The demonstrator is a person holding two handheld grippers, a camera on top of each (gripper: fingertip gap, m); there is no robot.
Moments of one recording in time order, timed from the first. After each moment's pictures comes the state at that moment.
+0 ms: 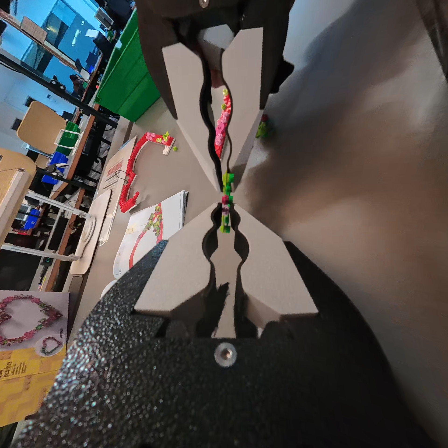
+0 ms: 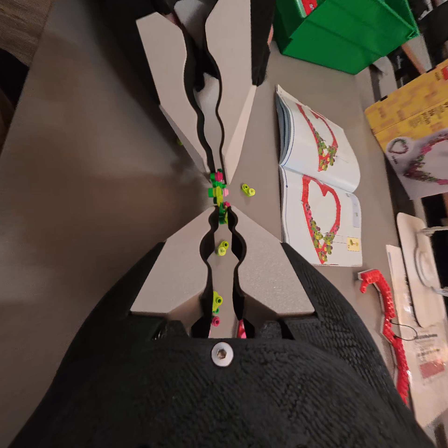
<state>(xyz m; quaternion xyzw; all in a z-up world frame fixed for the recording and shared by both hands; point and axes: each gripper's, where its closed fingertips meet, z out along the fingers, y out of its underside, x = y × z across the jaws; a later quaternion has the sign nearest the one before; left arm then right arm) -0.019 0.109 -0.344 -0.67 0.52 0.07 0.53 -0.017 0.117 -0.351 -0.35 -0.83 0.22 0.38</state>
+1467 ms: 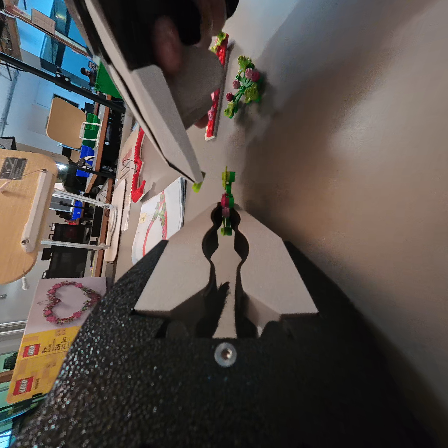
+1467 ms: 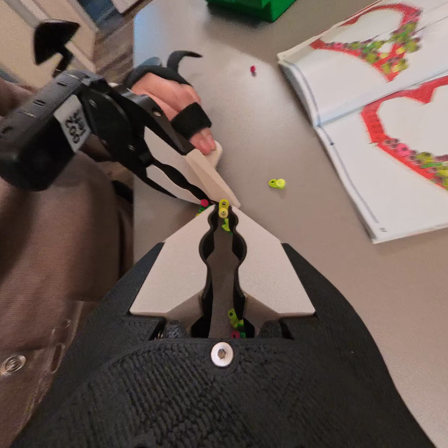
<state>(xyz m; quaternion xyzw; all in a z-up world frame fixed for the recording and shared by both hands) -0.025 0.115 -0.367 -0.66 0.54 0.17 0.49 -0.023 0.111 -0.338 -0.58 -0.67 0.45 0.11</state>
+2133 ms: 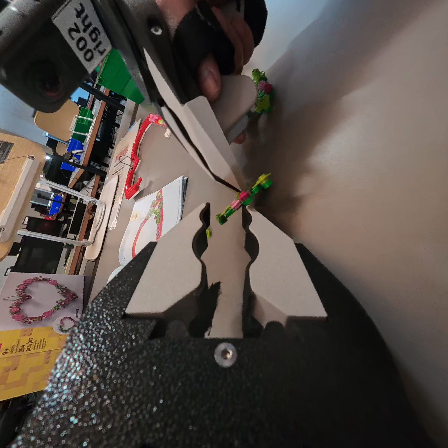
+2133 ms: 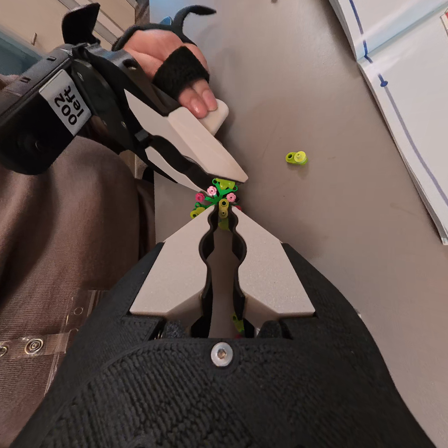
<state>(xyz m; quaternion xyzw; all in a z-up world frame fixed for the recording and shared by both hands) -0.027 0.114 -0.362 -0.68 0.51 0.12 0.52 -0.019 0.097 -0.362 -0.60 -0.65 0.46 -0.05</state>
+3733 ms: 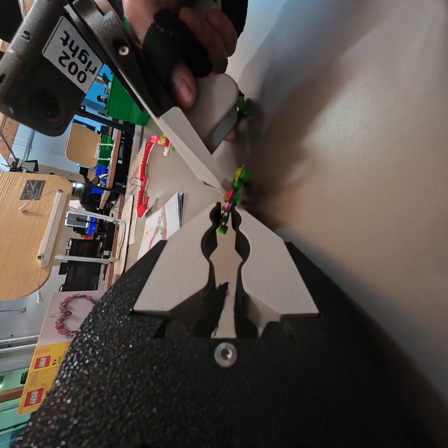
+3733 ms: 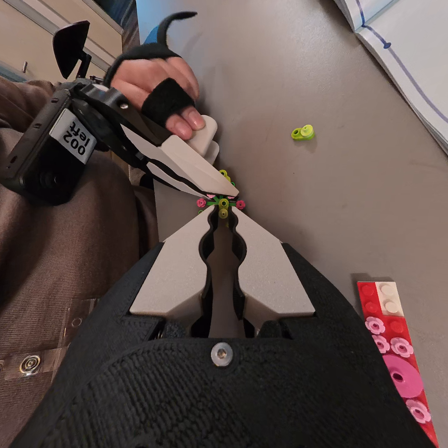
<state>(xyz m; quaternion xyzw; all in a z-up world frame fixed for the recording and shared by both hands) -0.010 0.105 -0.368 -0.63 0.56 0.18 0.52 -0.007 0.091 -0.365 -0.63 -0.62 0.46 -0.02</state>
